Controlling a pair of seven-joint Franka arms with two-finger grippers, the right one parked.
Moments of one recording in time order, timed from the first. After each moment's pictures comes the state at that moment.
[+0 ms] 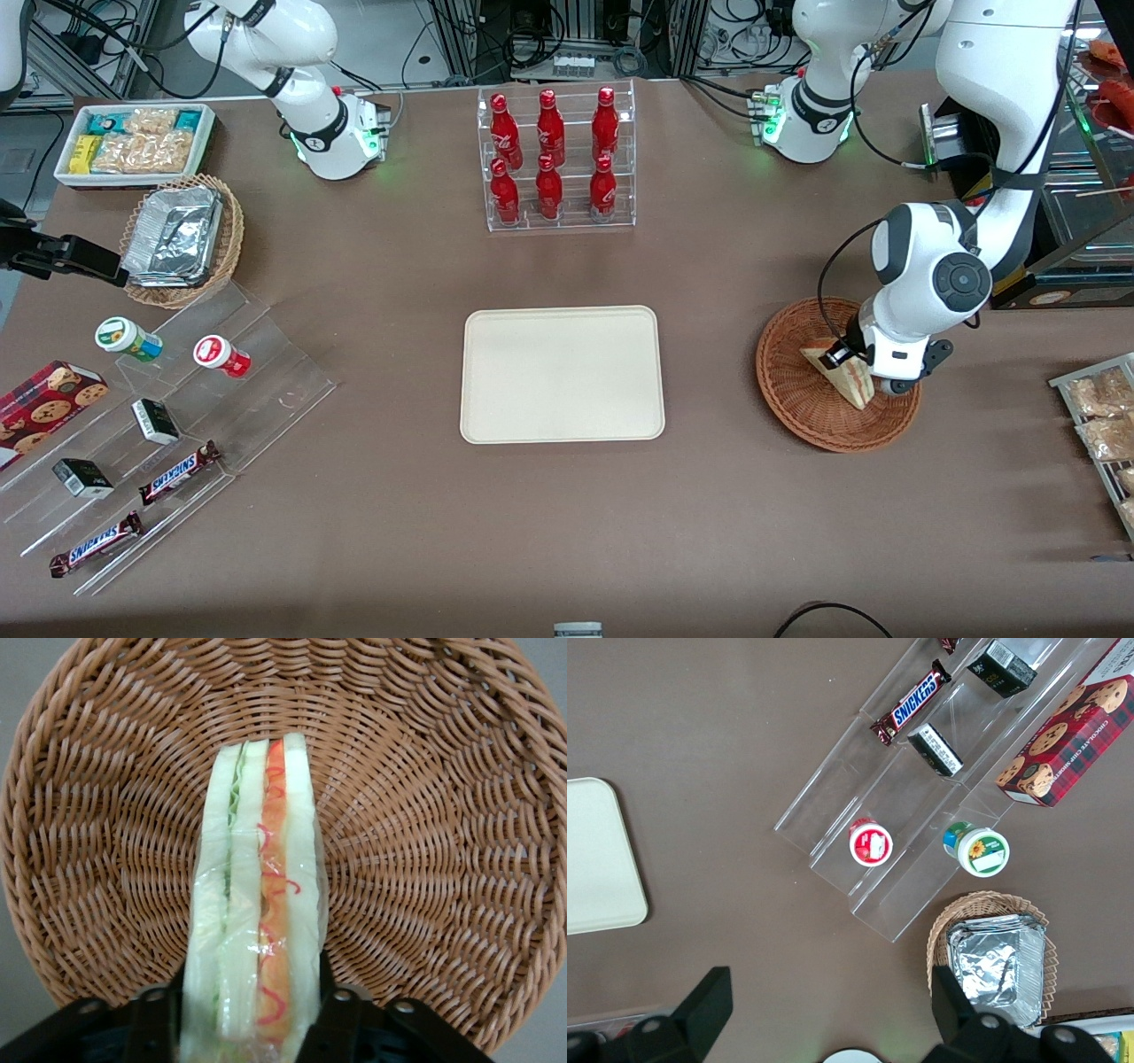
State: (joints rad) arm 0.02 0.28 -0.11 -2.20 0.01 2.40 -0.73
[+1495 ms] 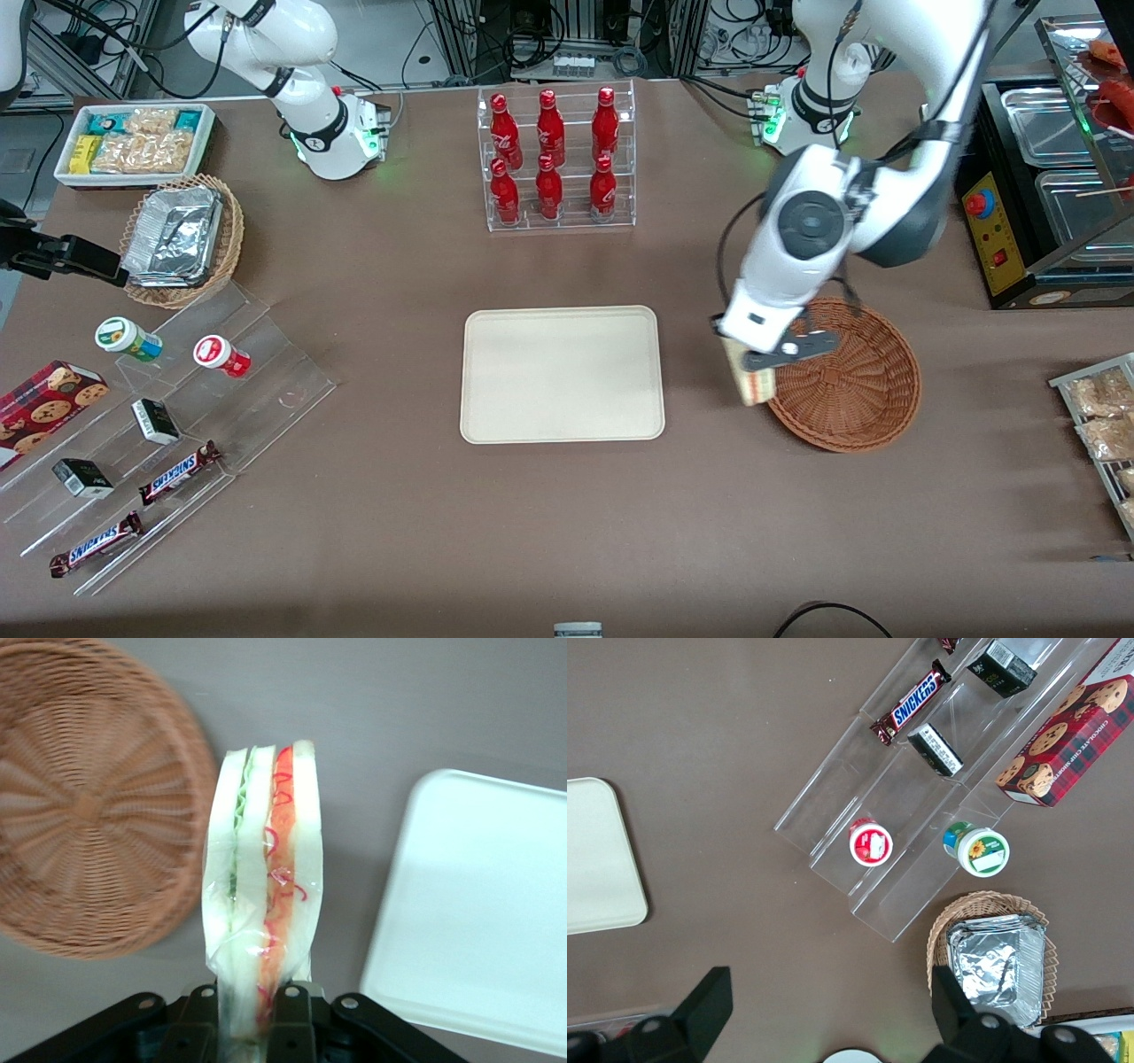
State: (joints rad) arm -0.32 0.27 -0.20 -1.83 0.10 2.04 -0.75
